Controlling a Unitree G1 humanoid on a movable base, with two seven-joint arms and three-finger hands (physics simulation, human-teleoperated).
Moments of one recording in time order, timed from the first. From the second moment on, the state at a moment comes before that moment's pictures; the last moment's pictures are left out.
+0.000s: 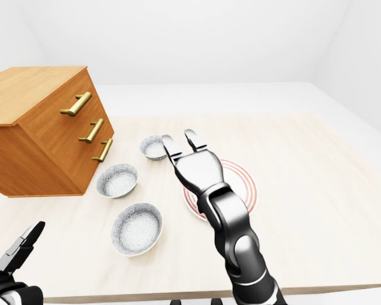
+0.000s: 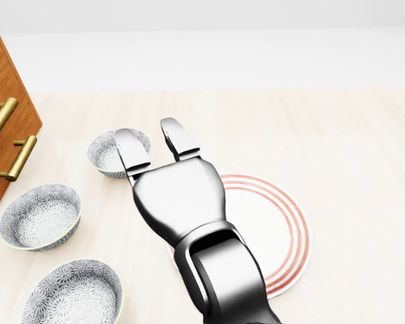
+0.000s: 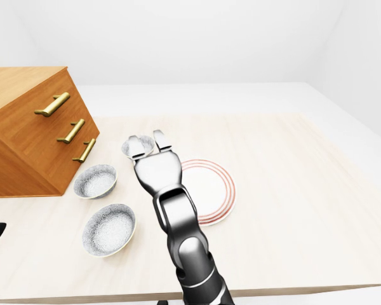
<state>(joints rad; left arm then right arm) 0.19 0.06 0.78 -0.27 -0.44 0.09 0.41 -0.30 0.25 0.39 -0.33 -1.71 0.06 0.70</state>
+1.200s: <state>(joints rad) 0.18 0.06 0.77 -0.24 -0.42 0.09 0.43 -0.01 0.15 0.66 -0.39 -1.69 -0.05 0.70</state>
